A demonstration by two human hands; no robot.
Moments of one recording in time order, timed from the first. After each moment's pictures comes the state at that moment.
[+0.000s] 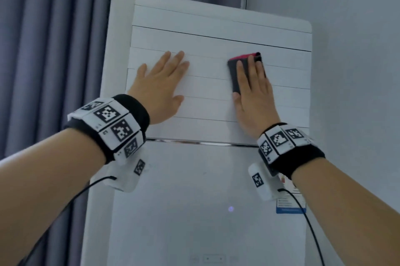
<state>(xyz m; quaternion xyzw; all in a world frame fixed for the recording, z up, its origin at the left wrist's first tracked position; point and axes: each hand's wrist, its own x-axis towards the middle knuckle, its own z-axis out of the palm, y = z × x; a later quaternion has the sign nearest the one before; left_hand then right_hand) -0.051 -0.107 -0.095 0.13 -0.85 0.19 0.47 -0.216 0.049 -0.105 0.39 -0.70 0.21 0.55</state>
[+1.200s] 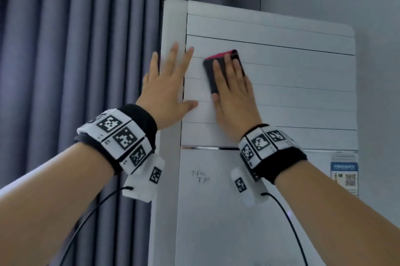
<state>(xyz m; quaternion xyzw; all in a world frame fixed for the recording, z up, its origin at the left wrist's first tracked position) 0.000 -0.188 -0.093 0.05 -0.85 0.03 0.53 -0.119 -0.064 -0.108 0.42 -0.68 0.22 0.56</state>
